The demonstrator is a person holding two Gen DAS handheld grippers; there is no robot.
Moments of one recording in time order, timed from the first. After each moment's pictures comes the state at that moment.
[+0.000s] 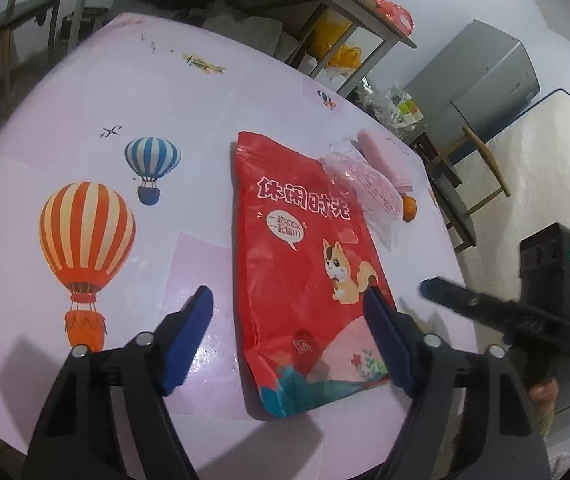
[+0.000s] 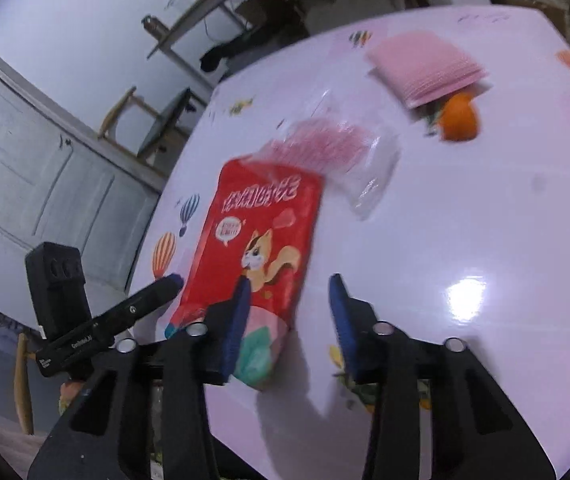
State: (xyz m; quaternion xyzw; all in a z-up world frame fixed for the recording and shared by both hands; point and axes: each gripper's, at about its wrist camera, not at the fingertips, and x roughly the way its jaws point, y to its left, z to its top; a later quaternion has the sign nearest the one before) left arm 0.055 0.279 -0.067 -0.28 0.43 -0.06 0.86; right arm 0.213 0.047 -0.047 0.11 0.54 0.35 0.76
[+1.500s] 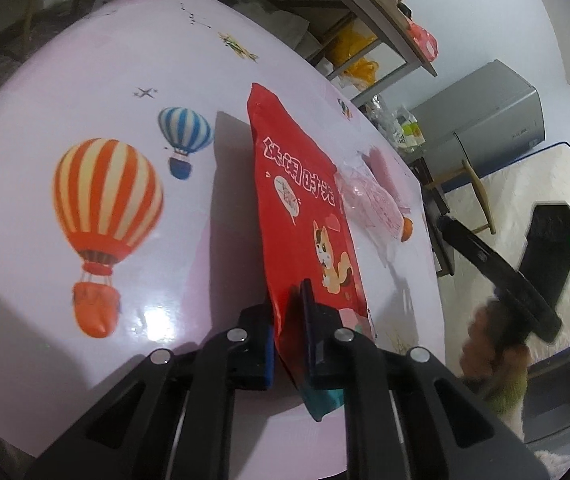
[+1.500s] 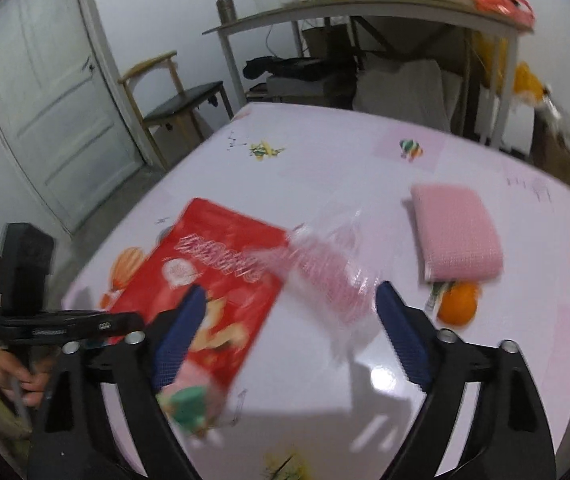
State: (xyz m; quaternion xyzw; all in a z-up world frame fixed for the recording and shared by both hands) left arm 0.041 0.302 -0.079 -0.37 0.42 -0.06 0.83; right arm 0.241 0.088 0.006 -0.09 0.41 0.39 0.82
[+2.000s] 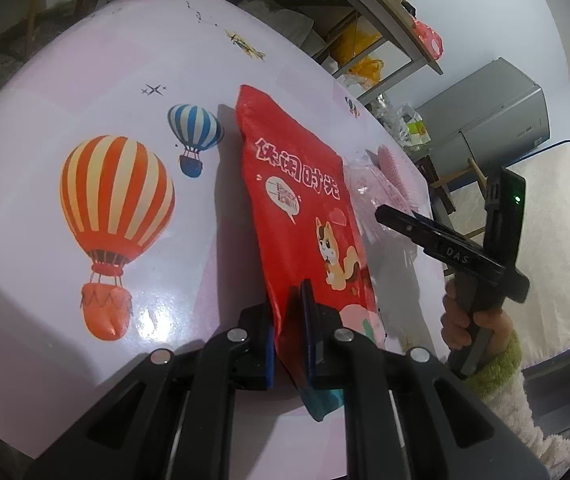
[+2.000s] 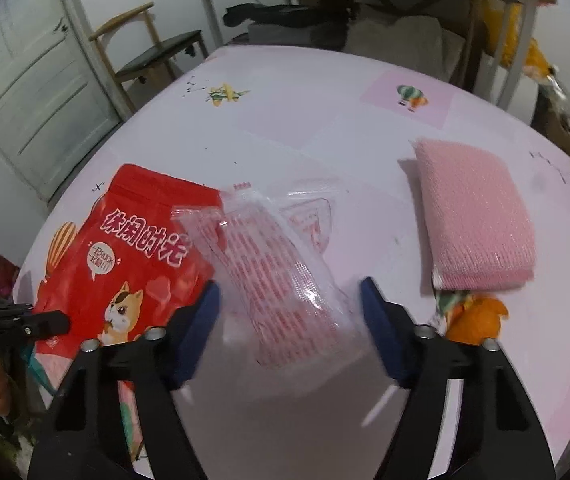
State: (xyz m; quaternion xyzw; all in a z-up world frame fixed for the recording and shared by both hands) left arm 0.042 0.301 -0.083 -0.36 0.43 -0.05 0.83; right arm 0.269 0.091 -0.044 -0.12 0.48 0.35 0.79
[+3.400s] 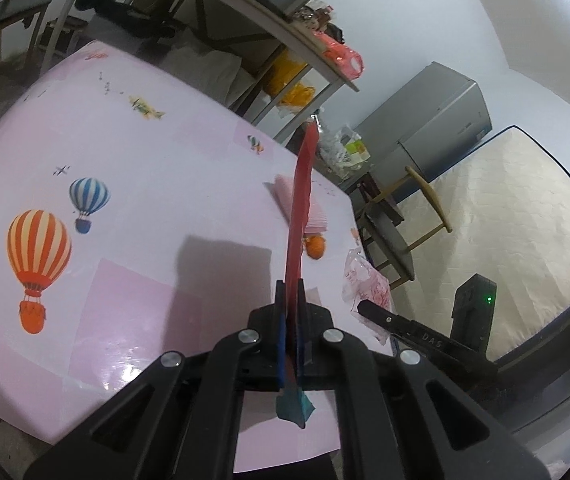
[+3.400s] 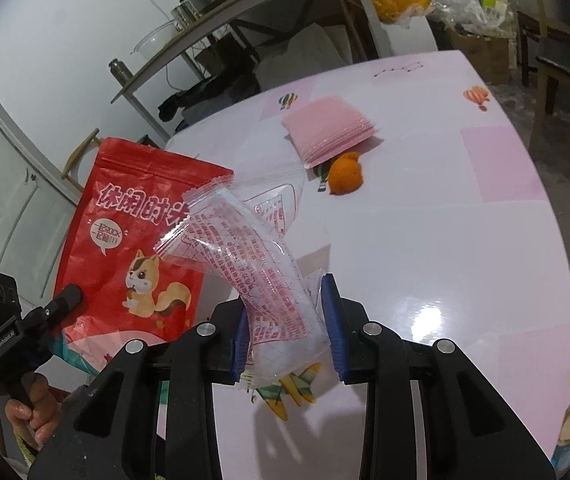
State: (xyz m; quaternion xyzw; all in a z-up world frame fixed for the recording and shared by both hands) left arm 0.041 0.253 -0.008 -0.34 0.33 -0.12 0.87; right arm 0.191 -0.040 -0.011 0.12 0.47 0.25 0.84
